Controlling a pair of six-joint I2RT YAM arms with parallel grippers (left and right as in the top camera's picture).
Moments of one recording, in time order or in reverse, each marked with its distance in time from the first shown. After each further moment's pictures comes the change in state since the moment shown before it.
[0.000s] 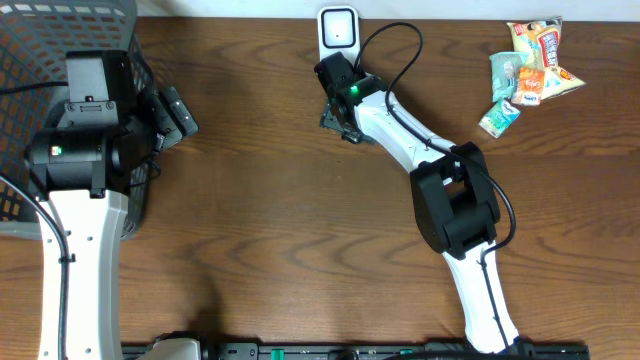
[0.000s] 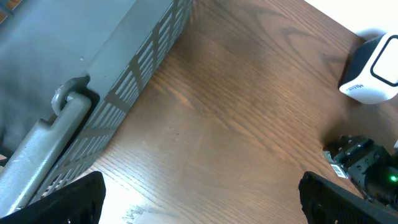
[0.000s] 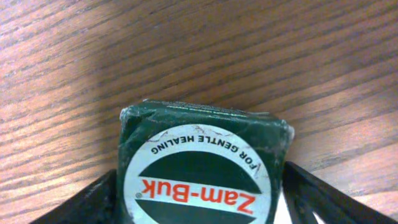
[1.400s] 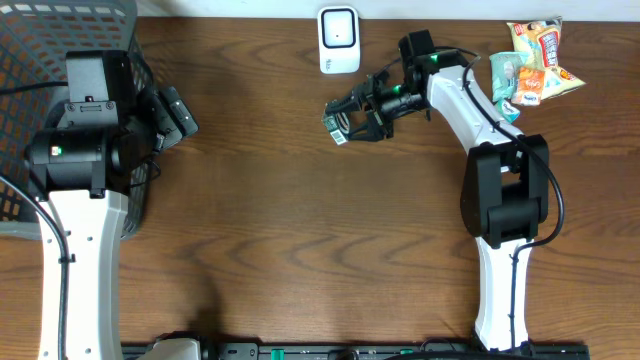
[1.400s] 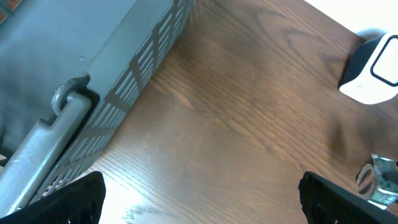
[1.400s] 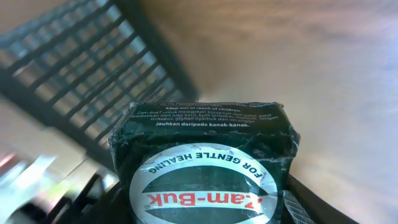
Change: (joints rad) left arm 0.000 0.000 0.000 0.000 0.000 0.000; right arm -0.279 -0.058 -0.003 -0.209 -1.366 -0.096
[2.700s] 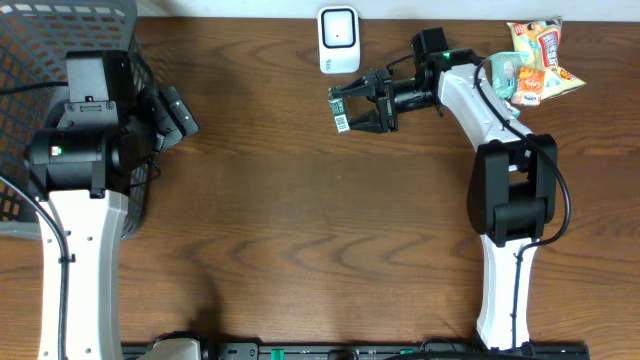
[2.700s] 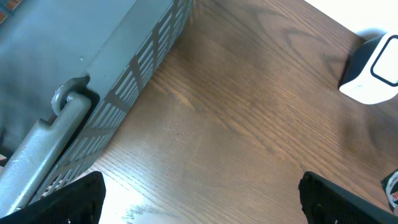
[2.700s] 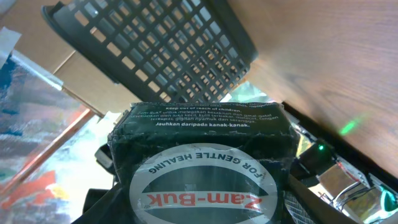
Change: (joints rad) left arm 0.000 0.000 0.000 0.000 0.000 0.000; right arm -0.041 0.000 0.000 0.008 -0.256 0.077
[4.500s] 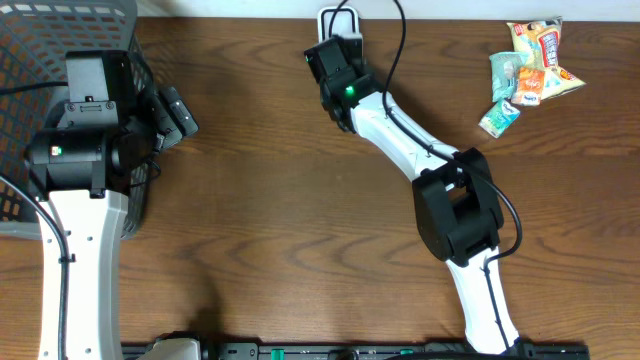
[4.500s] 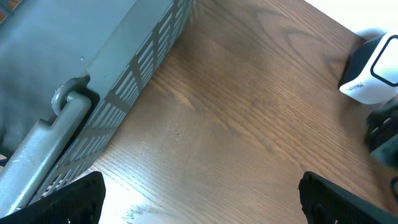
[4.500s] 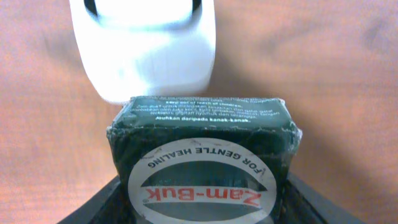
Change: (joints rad) left arm 0.000 0.000 0.000 0.000 0.000 0.000; right arm 0.347 0.000 -0.006 0.546 1.931 -0.444
